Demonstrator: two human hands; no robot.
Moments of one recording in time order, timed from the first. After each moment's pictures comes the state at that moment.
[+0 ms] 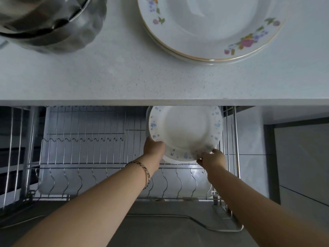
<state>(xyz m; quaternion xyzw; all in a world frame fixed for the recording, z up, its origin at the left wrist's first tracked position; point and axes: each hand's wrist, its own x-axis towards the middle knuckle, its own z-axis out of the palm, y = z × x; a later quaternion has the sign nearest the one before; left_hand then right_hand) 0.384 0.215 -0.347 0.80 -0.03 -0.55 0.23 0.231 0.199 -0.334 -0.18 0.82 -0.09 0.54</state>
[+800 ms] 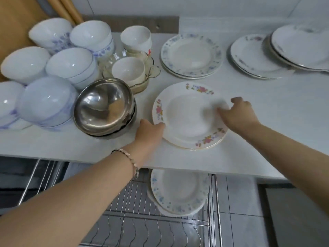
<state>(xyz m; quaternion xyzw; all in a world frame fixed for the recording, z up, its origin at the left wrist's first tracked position) 0.422 0.077 -0.099 0.81 -0.19 -0.44 0.34 0.240 -0.021 -0.073 -0.62 0.71 -0.08 0.32</state>
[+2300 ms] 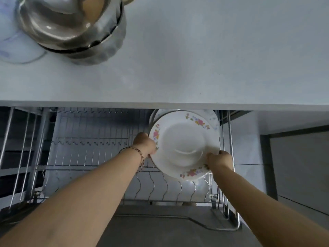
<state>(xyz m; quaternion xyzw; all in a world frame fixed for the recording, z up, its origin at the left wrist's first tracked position) 0.418 0.204 -0.293 0.84 -0.18 -0.51 0.07 0.216 0.194 -0.302 -0.30 0.84 -0.05 0.45</state>
